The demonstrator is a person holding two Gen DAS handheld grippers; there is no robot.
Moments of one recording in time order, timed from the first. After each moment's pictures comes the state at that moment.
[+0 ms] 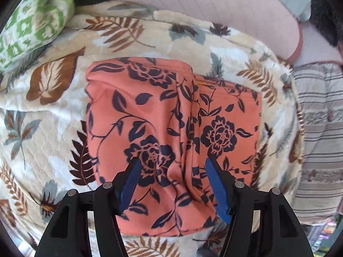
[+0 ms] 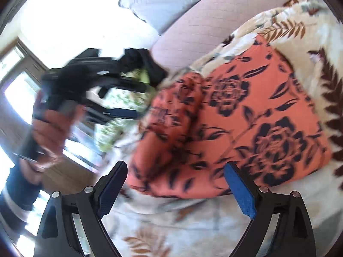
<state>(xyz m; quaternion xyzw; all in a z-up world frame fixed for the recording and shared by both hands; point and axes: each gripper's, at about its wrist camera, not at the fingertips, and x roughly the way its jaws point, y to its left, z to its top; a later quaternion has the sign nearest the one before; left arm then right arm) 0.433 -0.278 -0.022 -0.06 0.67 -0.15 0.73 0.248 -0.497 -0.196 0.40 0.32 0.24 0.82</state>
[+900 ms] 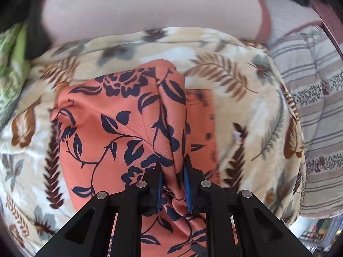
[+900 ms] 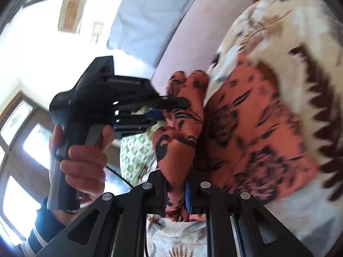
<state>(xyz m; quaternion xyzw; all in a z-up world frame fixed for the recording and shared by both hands) 0.403 -0.440 -0.014 0.02 0.61 -0.20 0.76 0.244 -0.579 -0.201 0.54 0.26 0.18 0.78</state>
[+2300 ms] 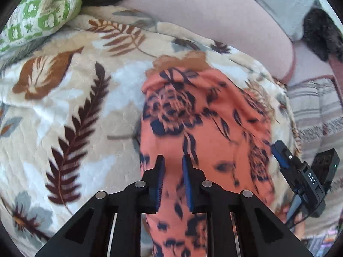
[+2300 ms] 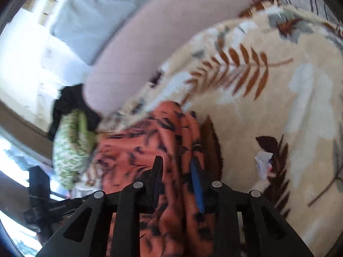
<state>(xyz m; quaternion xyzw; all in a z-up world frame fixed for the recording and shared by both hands) 0.430 -0.278 -0.113 -0.12 0.59 -0.17 0.78 0.356 -0.631 -0.203 0.39 0.37 0.12 0.83</state>
